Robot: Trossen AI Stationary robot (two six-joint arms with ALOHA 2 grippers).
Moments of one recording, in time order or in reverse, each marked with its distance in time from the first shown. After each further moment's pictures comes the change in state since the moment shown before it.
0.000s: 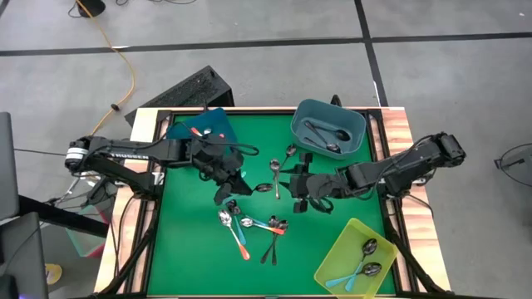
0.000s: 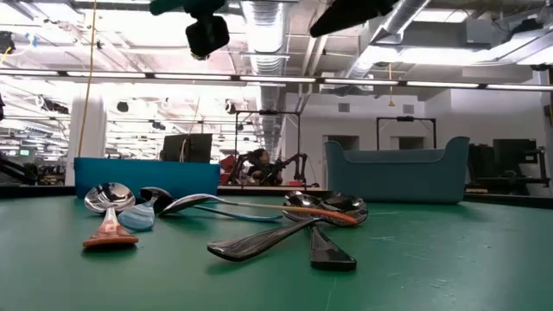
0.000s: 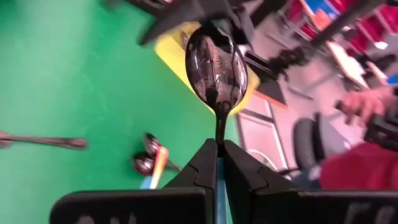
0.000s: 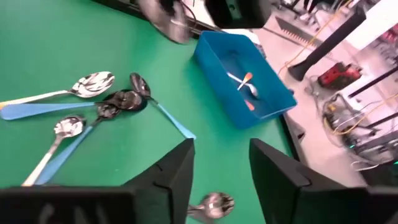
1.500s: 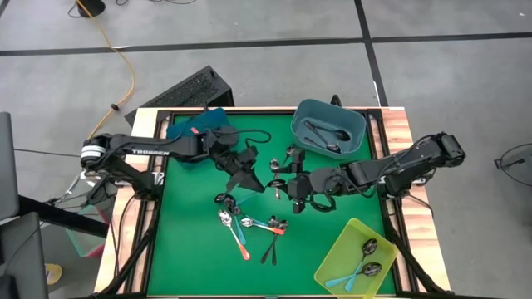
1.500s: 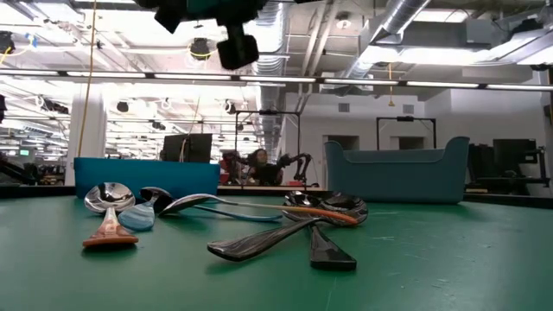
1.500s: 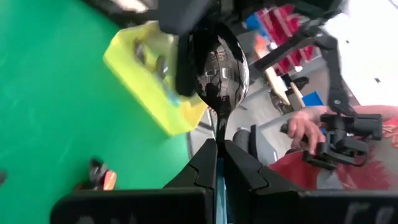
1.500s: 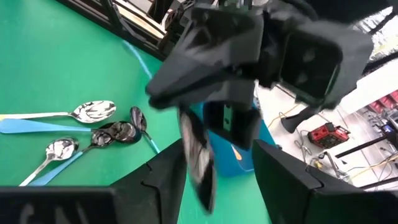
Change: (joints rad) left arm 0.110 0.167 0.001 0.302 0.294 -0.194; right arm -0.022 0.000 0.036 0.143 -0.091 -0.286
